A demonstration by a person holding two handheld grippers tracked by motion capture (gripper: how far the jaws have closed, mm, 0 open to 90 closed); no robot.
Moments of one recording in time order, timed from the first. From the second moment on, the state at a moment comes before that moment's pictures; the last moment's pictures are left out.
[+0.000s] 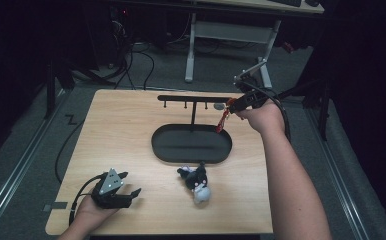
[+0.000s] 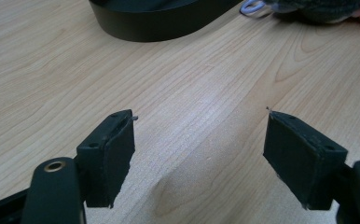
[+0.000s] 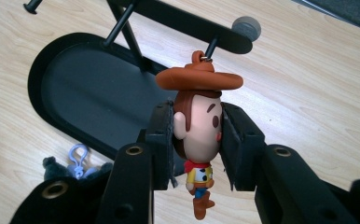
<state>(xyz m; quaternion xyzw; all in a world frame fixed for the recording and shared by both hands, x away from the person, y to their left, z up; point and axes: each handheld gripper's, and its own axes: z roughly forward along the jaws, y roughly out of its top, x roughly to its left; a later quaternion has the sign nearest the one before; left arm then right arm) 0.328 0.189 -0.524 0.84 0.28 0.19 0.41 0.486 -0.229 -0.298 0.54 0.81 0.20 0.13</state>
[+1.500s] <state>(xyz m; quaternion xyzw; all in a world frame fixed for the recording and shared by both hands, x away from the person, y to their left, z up) 0.328 0.187 -0.525 0.85 0.28 0.18 0.41 0.500 -0.237 -0.388 0.58 0.79 0.19 0.09</state>
